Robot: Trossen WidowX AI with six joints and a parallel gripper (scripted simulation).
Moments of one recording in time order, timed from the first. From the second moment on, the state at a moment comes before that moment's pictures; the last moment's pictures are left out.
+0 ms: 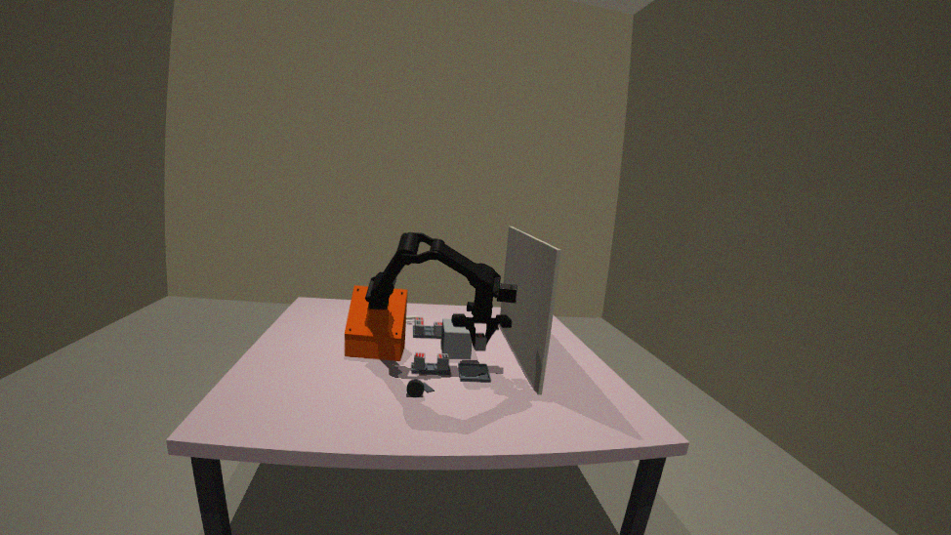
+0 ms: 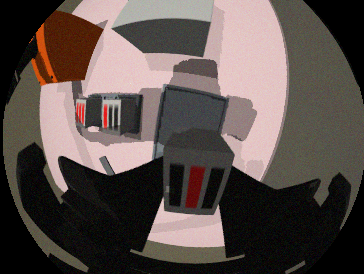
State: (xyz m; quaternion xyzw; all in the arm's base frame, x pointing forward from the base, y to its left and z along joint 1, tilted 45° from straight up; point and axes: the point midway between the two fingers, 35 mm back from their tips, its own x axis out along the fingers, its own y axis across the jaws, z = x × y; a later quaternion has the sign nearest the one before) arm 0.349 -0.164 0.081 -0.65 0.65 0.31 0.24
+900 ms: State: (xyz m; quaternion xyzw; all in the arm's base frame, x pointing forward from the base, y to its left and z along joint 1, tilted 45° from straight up) arm 0.347 -0.185 0.061 -0.65 0.65 0.31 0.24
